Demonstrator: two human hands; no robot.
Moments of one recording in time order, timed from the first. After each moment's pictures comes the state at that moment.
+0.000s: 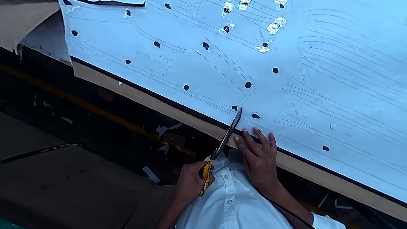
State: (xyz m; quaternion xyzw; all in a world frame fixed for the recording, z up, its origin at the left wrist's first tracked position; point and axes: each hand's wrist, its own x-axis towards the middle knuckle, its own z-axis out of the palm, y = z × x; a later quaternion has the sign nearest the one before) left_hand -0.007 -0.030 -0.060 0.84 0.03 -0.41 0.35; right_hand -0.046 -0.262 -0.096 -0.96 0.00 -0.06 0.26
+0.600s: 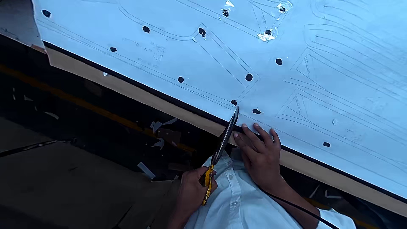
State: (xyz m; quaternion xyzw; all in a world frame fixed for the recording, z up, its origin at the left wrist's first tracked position) left_hand -0.041 -0.036 -0.063 0.85 0.03 -0.35 0.40; right_hand -0.042 -0.269 -0.091 -0.97 -0.01 -0.04 0.24
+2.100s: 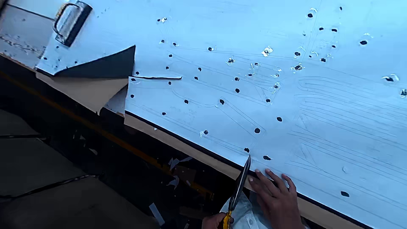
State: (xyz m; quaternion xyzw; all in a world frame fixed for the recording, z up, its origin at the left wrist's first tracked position) left_hand -0.044 -0.037 -0.057 0.83 0.02 -0.37 0.42; right_hand -0.039 -0.278 -0.098 -0.98 -0.02 -0.08 0.20
